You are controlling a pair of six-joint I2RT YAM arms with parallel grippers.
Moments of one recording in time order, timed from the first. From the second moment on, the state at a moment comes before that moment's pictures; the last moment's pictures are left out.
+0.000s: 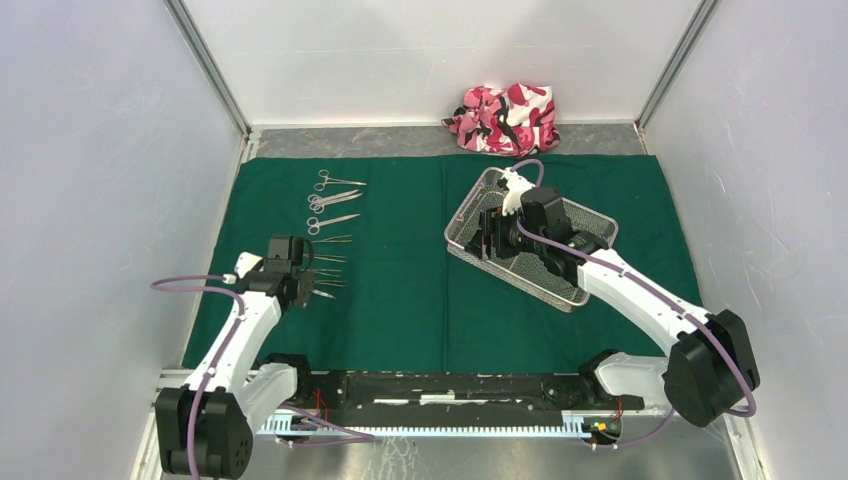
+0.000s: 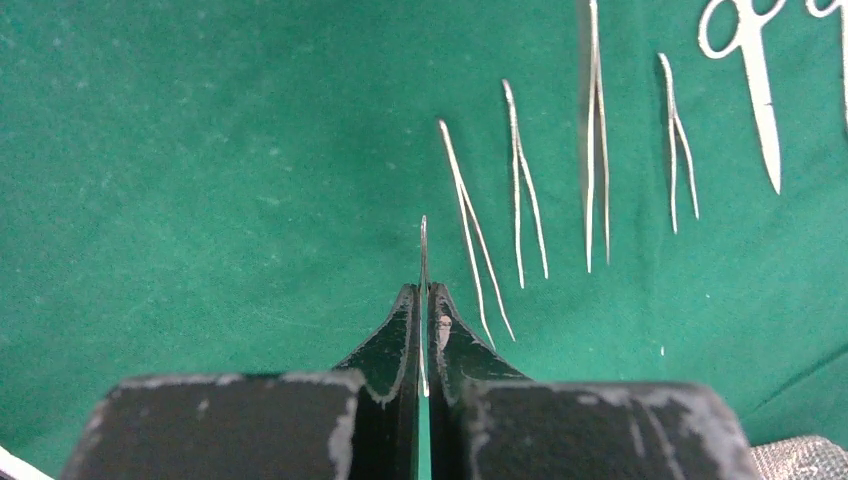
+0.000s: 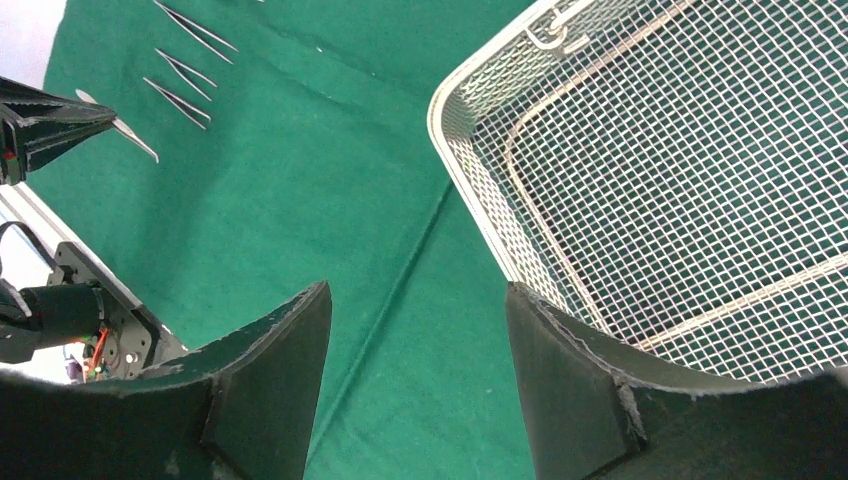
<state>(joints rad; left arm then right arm) -0.07 0.93 0.56 -0.71 -0.34 -1.28 0.53 1.24 0.84 -0.21 -0.26 0.37</state>
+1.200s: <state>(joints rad) 0.05 1.07 0.47 -0.62 -0.19 -1.45 0.48 1.22 0.78 -0.22 -0.26 0.34</state>
